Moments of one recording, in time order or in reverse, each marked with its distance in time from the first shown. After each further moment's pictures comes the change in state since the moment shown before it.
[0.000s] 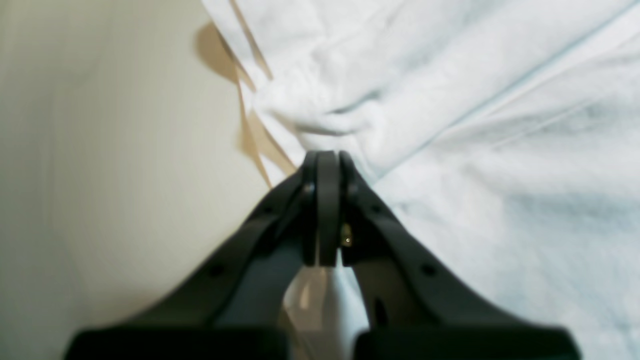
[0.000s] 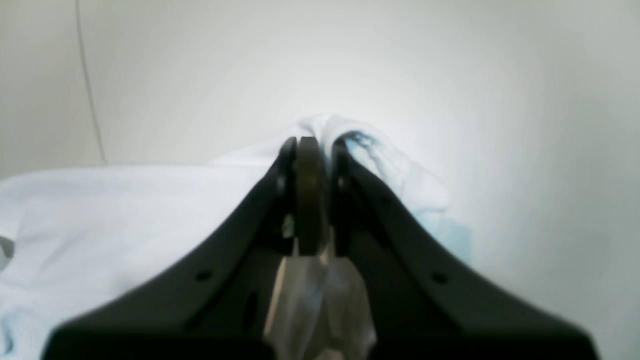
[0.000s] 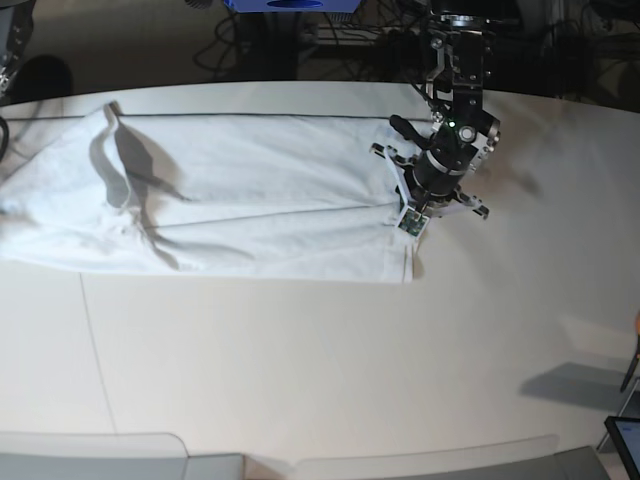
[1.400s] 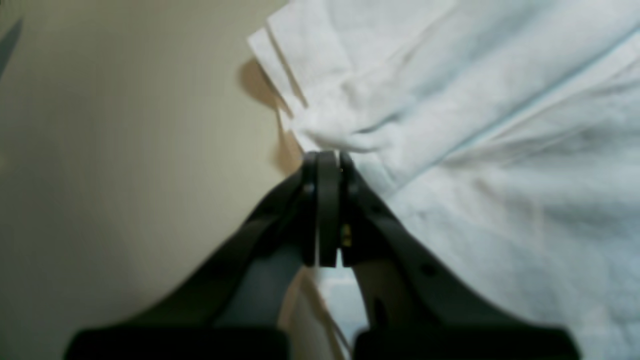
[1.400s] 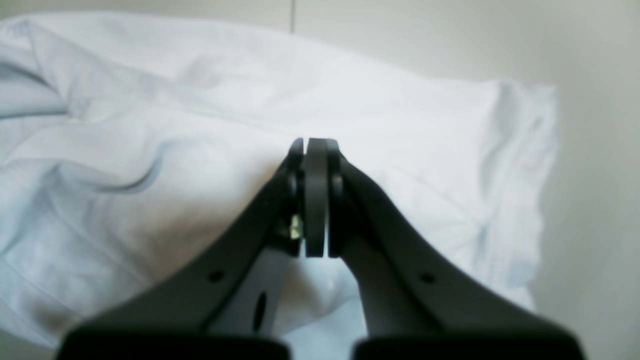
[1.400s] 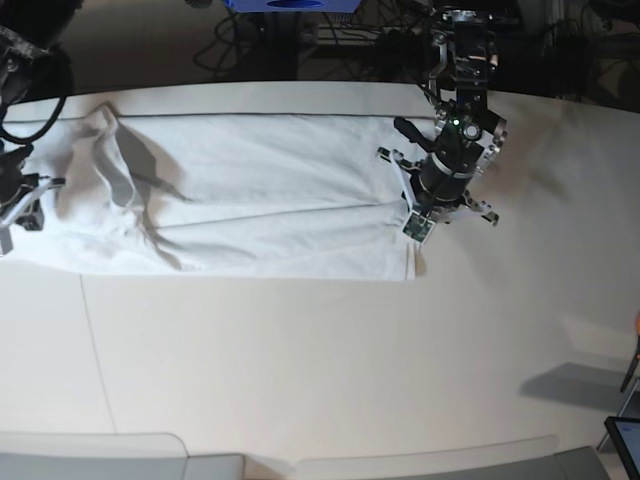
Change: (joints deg) left arm 0.0 0.0 -0.1 5.9 1.4 -0.2 3.1; right arm -23.3 -18.8 0.6 50.6 -0.2 0.1 -12.4
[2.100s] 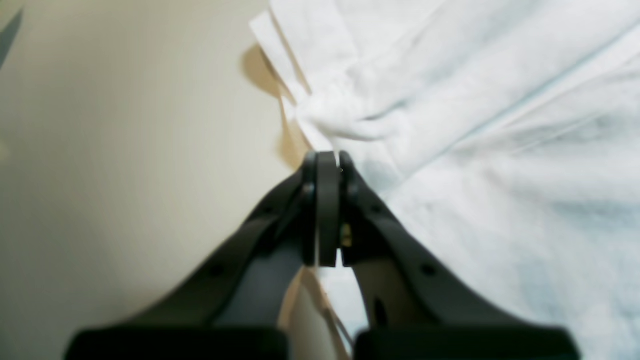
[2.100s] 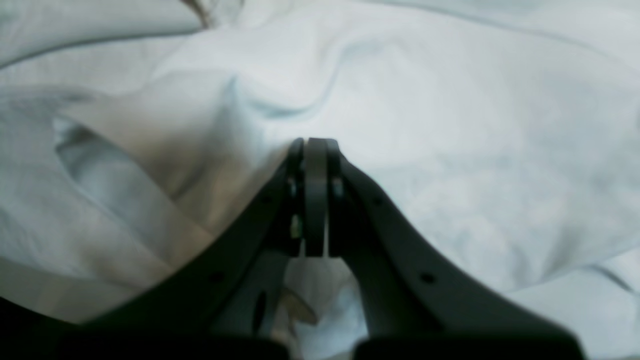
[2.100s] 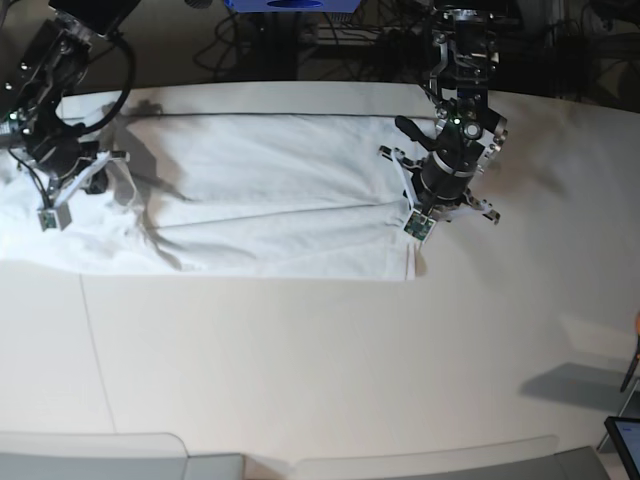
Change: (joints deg) left arm 0.3 -0.1 -0.1 -0.1 0.1 0.0 0.0; right arm -1.6 -14.8 -0.3 7.0 0.1 -0.1 -15.7
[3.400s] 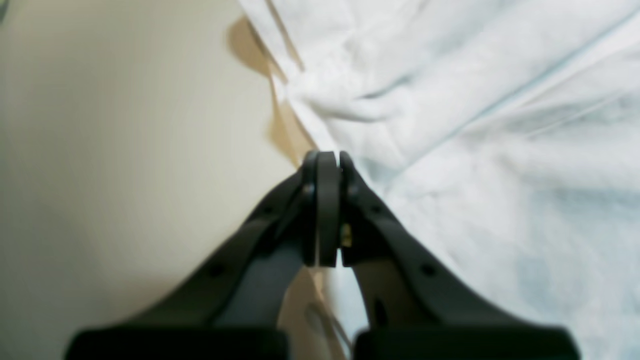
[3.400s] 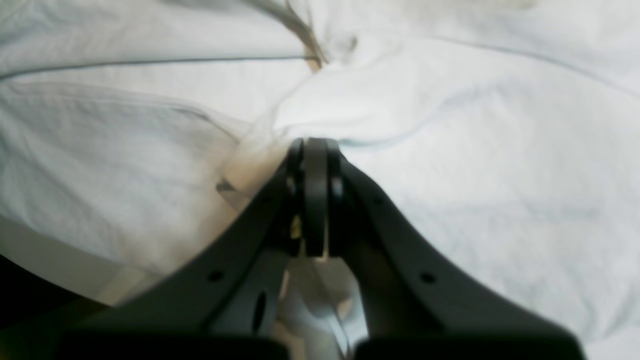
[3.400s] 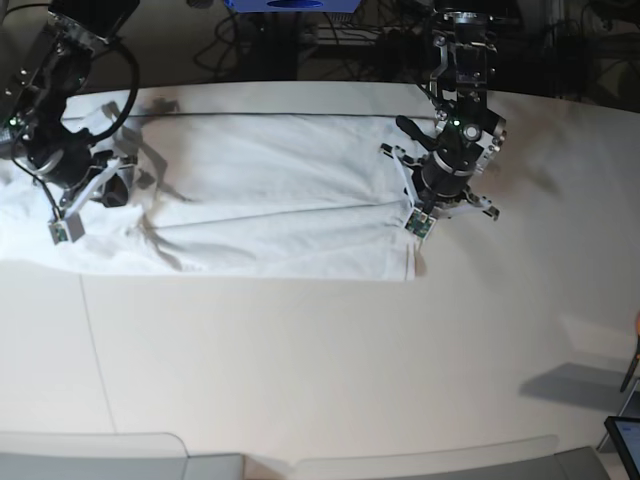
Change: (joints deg) left arm -0.3 0.0 -0.2 -2.3 0.0 0.0 0.0; right arm 1.6 1.4 -3.6 -1.2 9.0 -0.2 -1.7
